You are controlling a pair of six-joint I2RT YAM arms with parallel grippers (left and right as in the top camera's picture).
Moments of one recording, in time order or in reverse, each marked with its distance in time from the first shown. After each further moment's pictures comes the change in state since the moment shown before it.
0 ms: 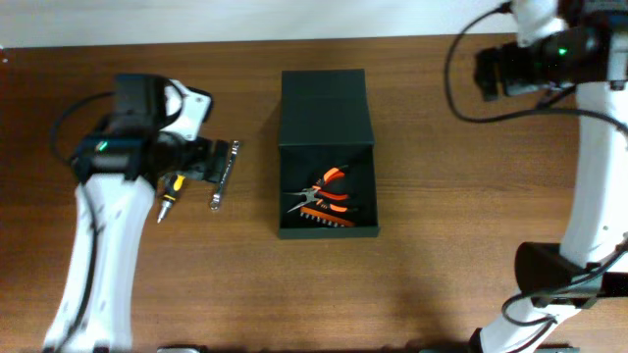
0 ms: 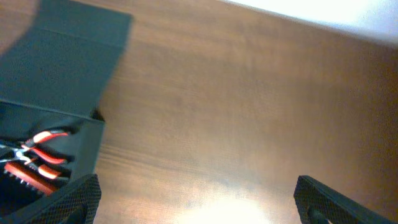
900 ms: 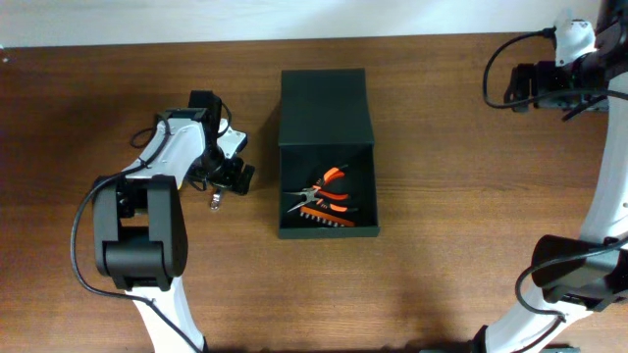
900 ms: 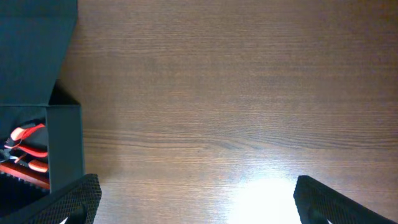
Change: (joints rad) left arm -0.021 0.605 0.006 0.112 -0.023 0.013; right arm -0.171 0.017 -0.177 0.018 -0.071 0.033
